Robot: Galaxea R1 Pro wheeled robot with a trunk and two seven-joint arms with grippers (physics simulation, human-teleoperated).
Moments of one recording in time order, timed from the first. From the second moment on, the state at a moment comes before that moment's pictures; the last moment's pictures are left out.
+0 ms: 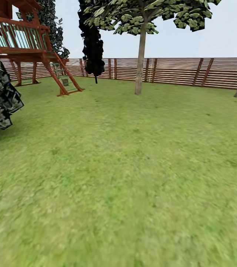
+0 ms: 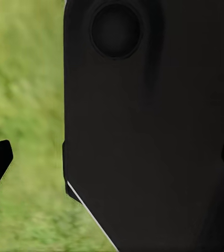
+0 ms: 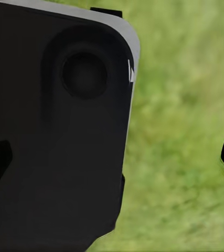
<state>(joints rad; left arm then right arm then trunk) -0.01 0.00 0.06 -0.13 0.01 0.00 0.01 -0.06 -0.05 0.01 -0.06 0.08 -0.12 0.00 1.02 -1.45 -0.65</state>
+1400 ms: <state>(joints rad) -0.01 0.00 0.06 -0.13 0.01 0.00 0.01 -0.06 -0.07 0.02 -0.06 0.11 -0.12 0.00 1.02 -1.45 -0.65</state>
